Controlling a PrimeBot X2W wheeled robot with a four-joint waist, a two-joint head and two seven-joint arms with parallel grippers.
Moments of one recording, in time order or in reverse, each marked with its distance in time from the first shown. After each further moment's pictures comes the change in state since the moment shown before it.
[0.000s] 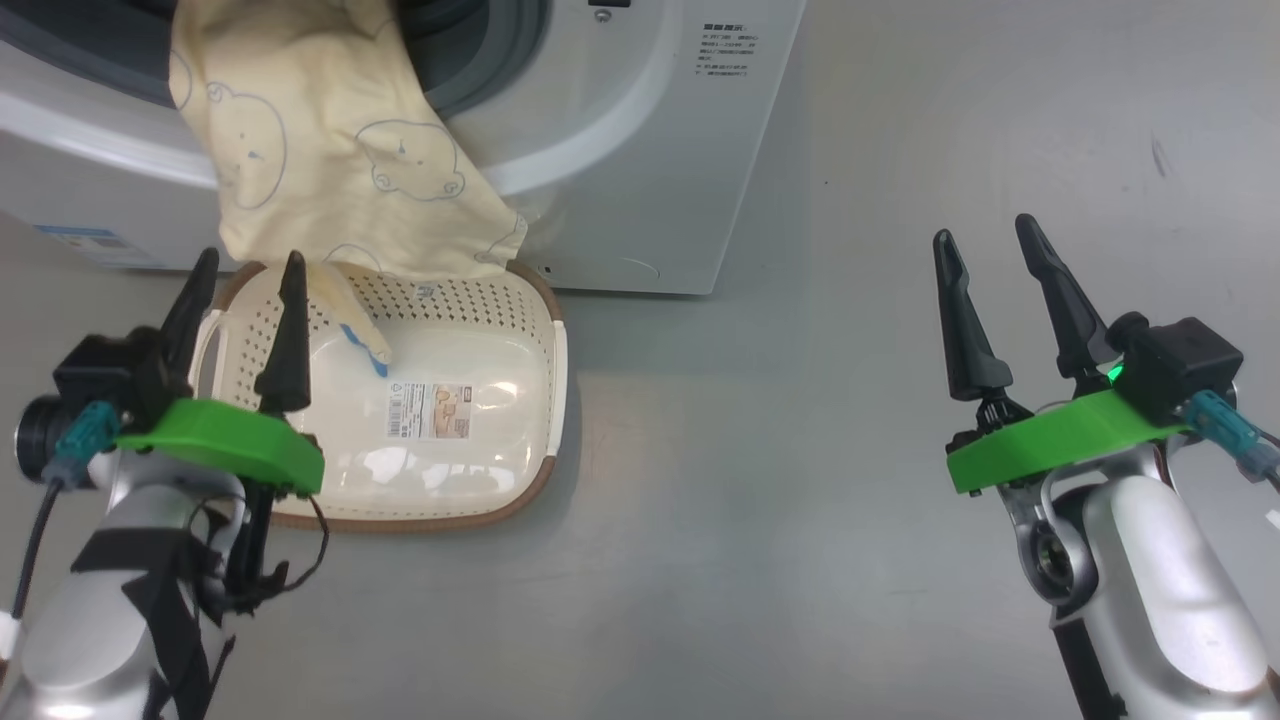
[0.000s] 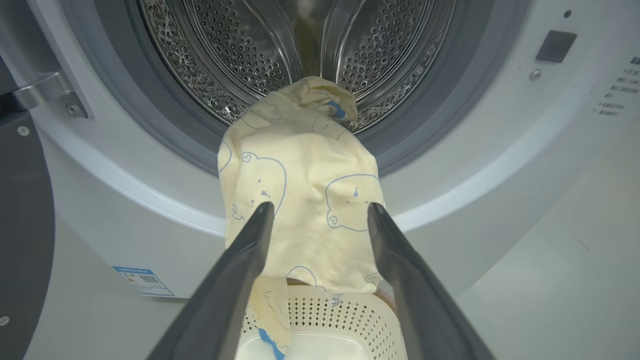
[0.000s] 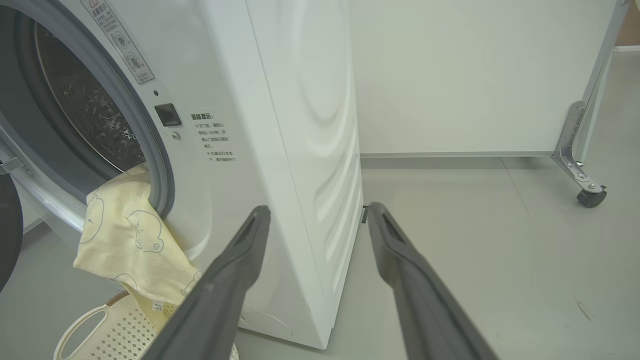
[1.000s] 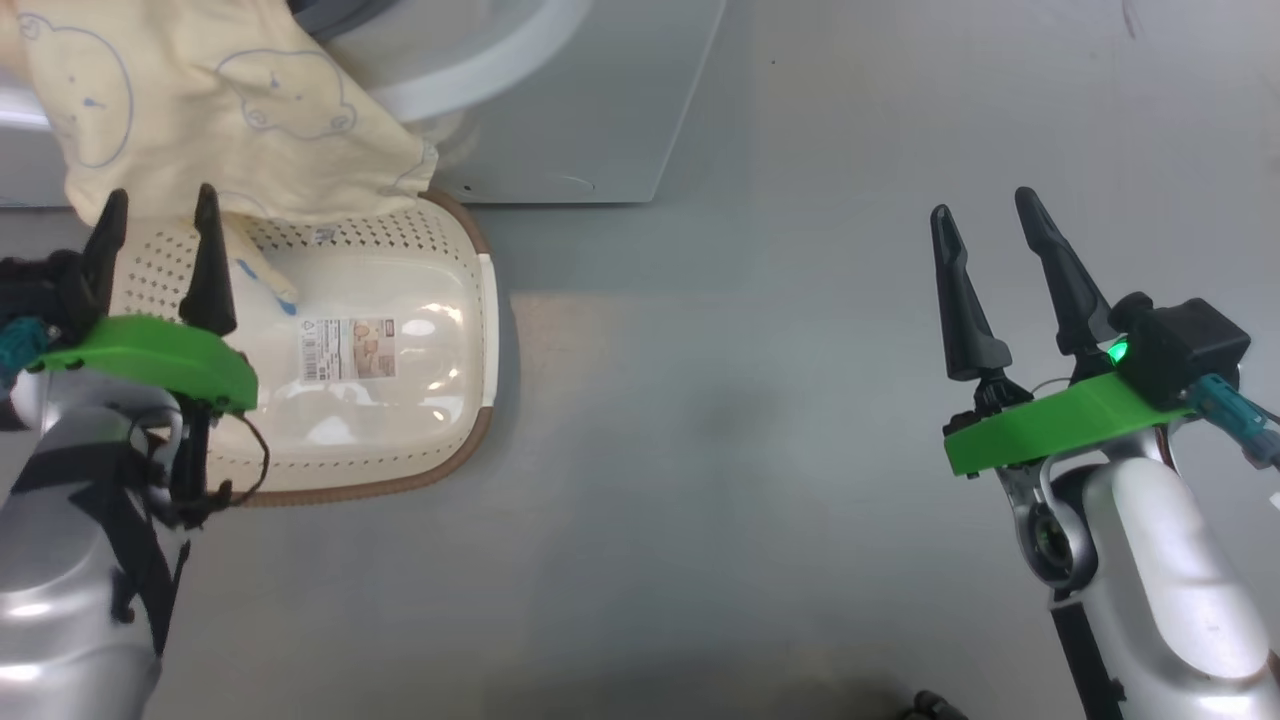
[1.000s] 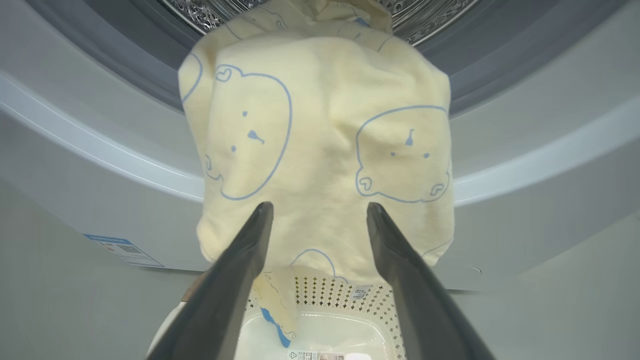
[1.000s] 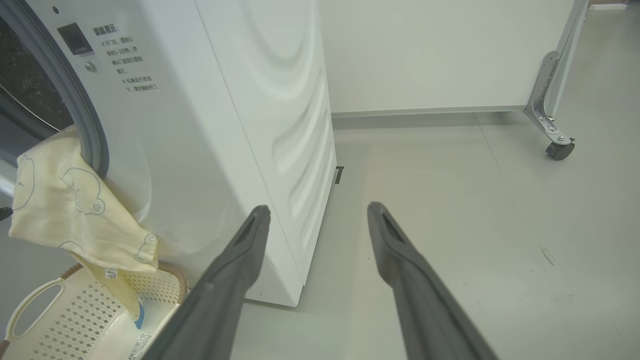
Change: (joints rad) left arm -0.104 -0.058 0.146 0.189 0.097 -0.039 0.000; right arm -0.018 0.001 0.003 -0.024 -0.006 0.000 0.000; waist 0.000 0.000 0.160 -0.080
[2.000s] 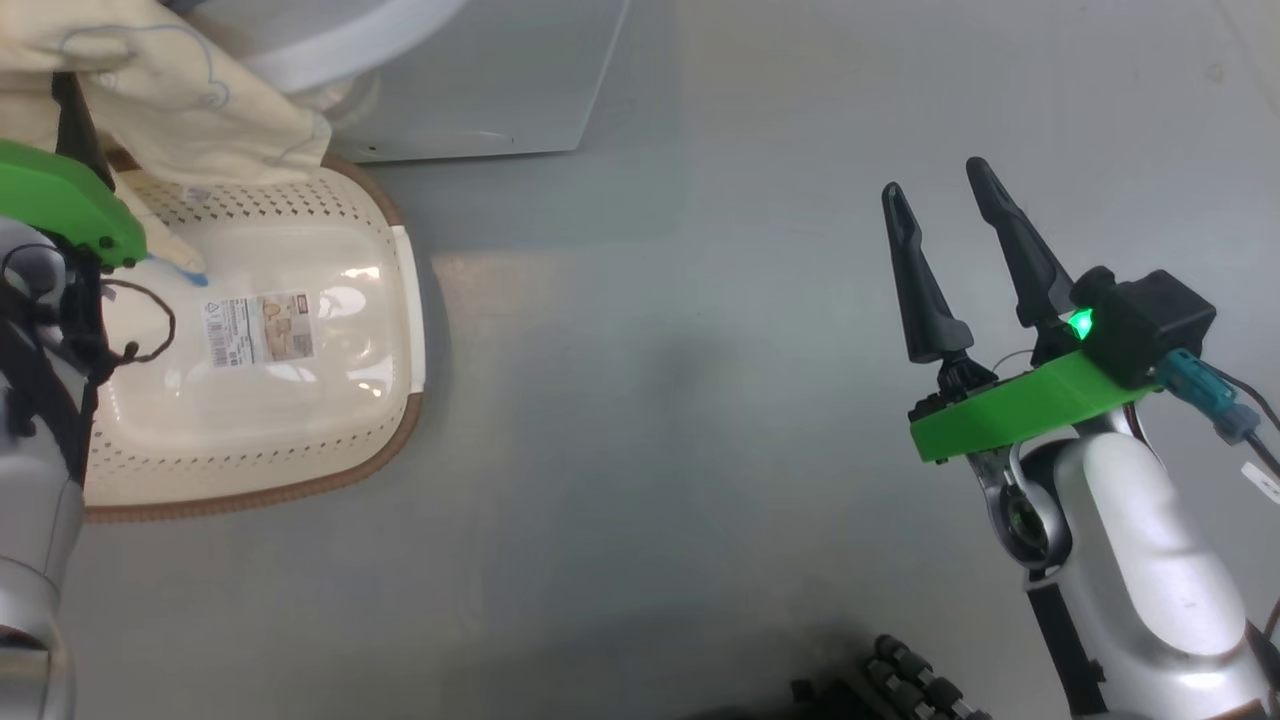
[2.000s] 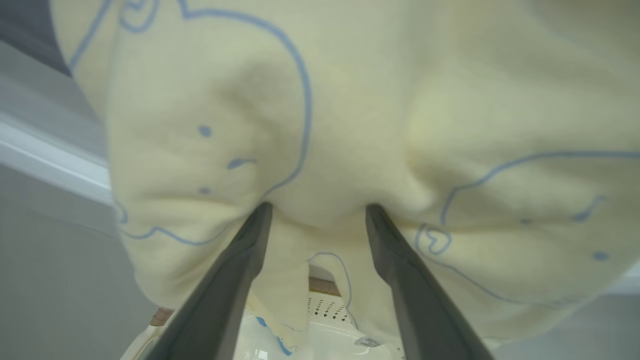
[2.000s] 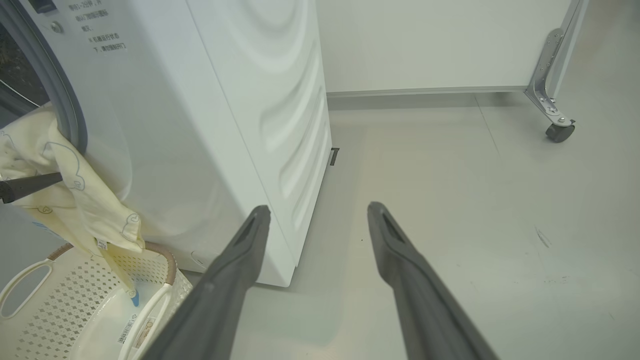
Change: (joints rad) left arm -0.446 0.007 -0.068 0.545 -0.128 -0.016 0.029; right arm -0.054 0.005 0.060 -0.004 0.008 0.000 0.000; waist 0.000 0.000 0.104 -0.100
